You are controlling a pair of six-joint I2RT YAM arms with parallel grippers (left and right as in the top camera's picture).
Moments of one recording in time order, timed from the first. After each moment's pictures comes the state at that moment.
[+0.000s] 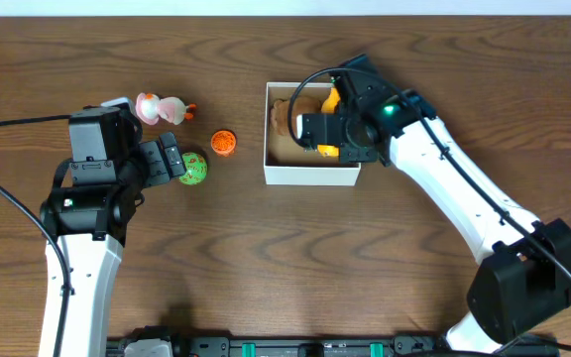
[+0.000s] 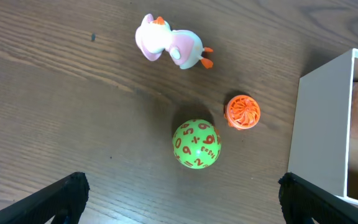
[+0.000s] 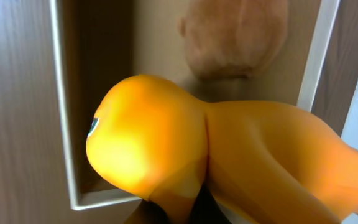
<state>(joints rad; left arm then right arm) 0.05 1.16 1.07 -0.78 -0.01 -0.22 0.48 1.78 1.49 -0.85 0.02 -1.13</state>
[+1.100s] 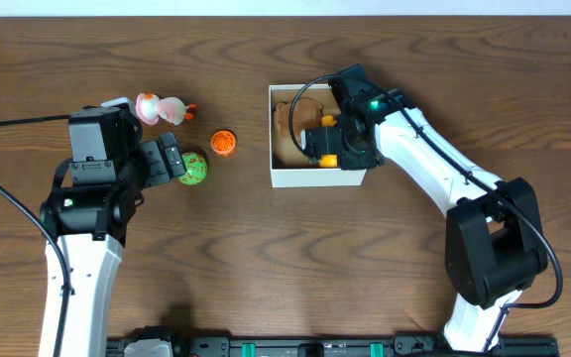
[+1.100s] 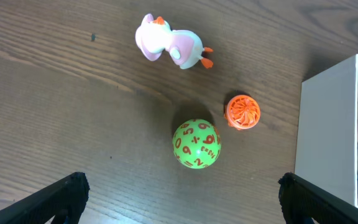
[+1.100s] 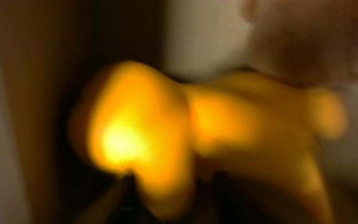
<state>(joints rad) 0.05 1.16 1.07 -0.78 -0.01 -0.22 0.44 1.95 1.48 -0.84 0.01 -1.17</state>
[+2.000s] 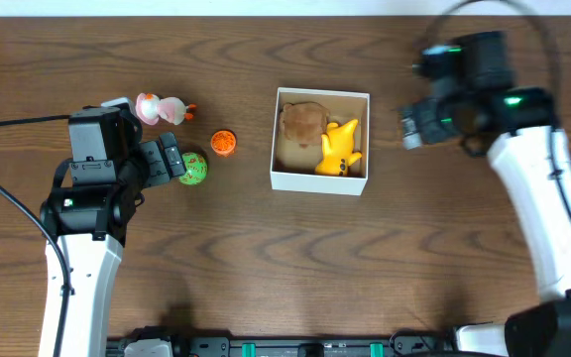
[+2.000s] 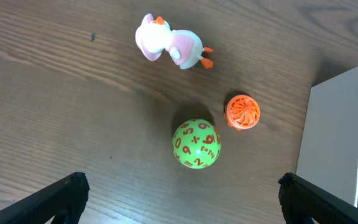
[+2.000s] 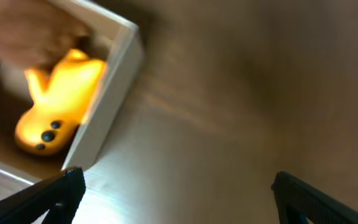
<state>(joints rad) 0.05 1.16 1.07 -0.78 -0.01 -0.22 0.07 1.59 1.50 -1.00 -0.08 -0.08</state>
